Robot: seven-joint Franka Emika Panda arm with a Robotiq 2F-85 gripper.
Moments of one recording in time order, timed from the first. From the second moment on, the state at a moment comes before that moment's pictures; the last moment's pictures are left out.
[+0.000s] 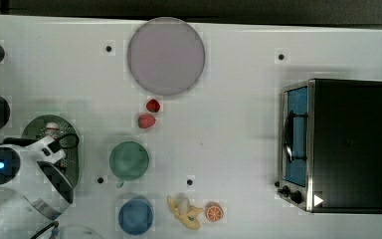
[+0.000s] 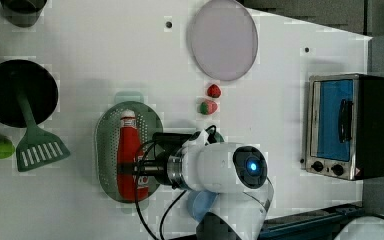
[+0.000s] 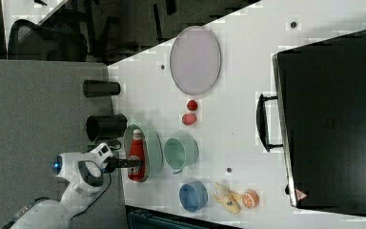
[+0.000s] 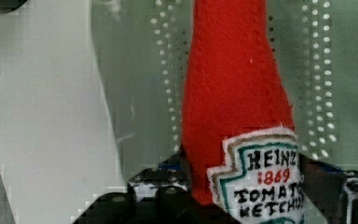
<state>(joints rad) 0.06 0.50 0.71 -2.19 -0.10 1.04 0.10</state>
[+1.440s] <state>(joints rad) -0.18 -0.21 0.32 -1.91 0.20 0.24 0.07</state>
